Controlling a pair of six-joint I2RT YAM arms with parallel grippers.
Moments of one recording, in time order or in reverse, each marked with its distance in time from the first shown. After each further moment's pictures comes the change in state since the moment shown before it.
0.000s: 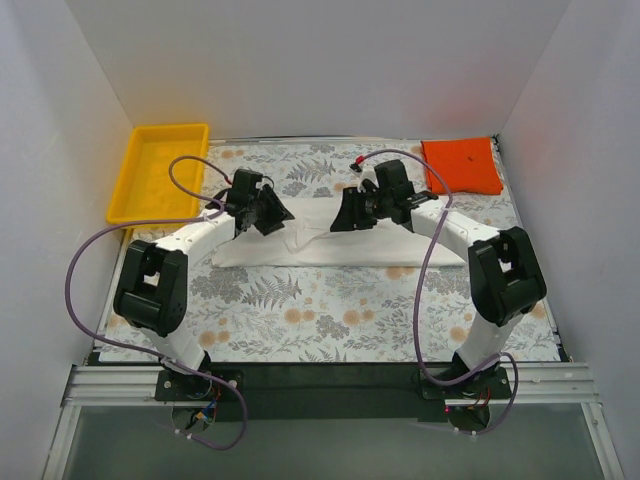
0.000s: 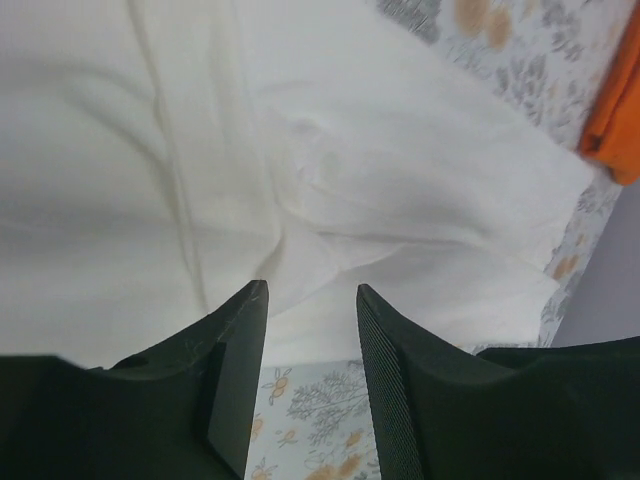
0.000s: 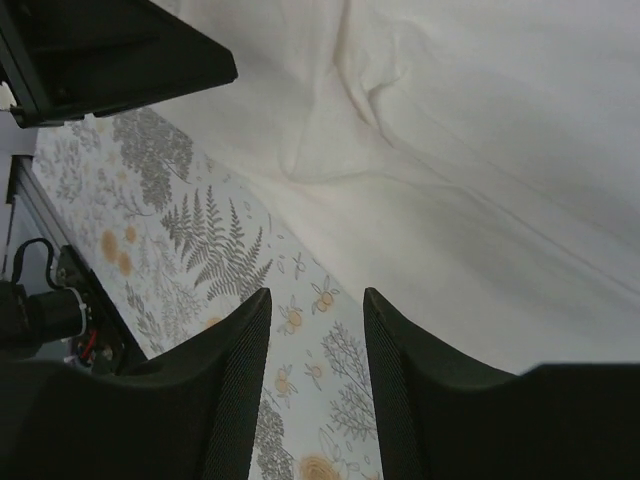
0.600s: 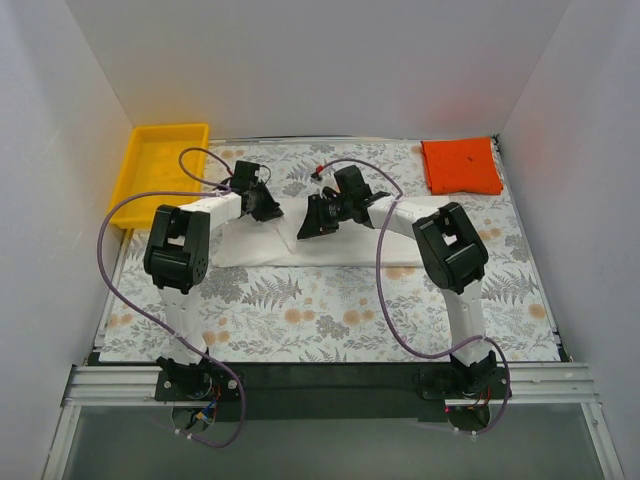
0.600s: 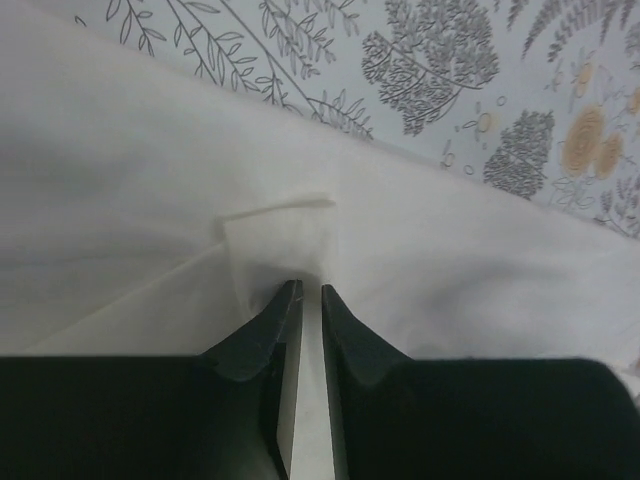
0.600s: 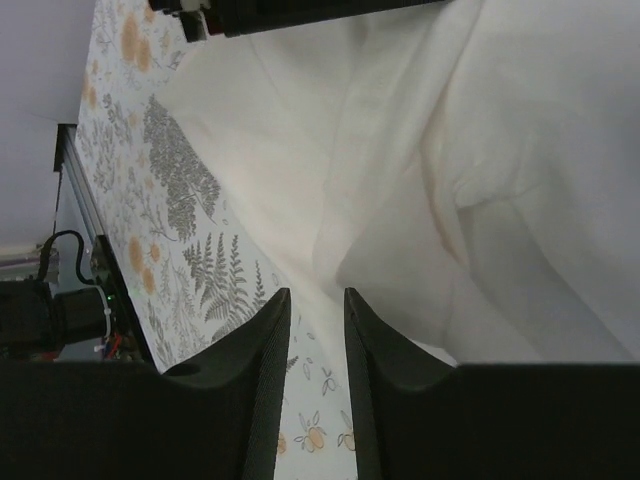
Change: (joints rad) left arm 0.109 0.338 0.283 0.044 0.009 0.159; right arm 0.123 0.395 0.270 0.163 -0.171 0.098
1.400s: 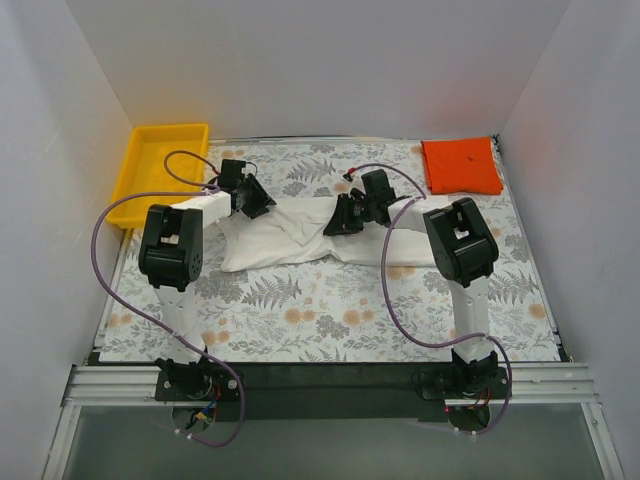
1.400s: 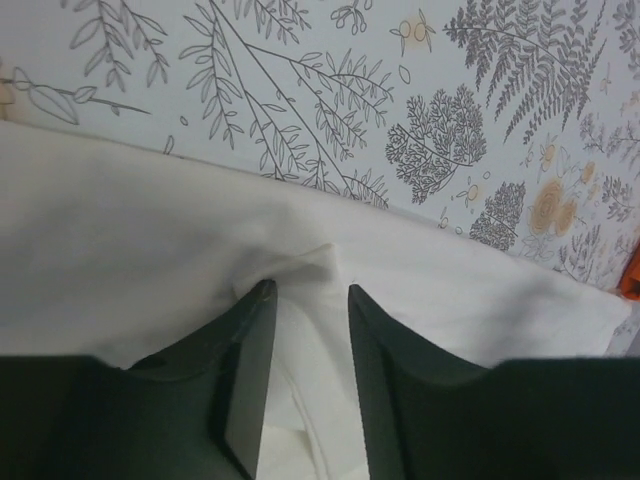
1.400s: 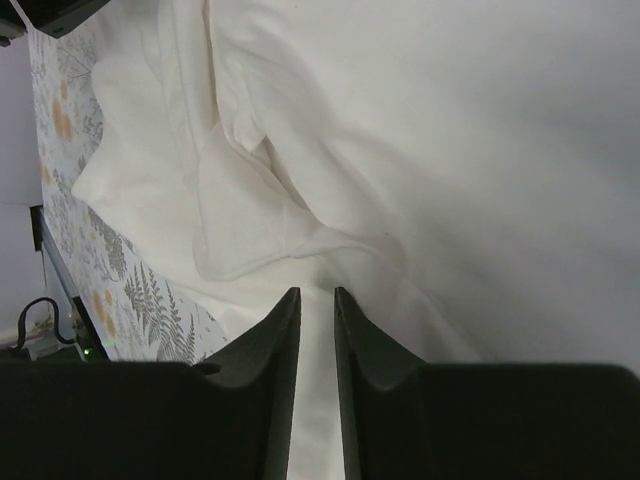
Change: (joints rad) left arm 0.072 0.041 -0.009 0.074 0.024 -0.063; right arm -0.143 0.043 -0.116 0.091 0.058 0.070
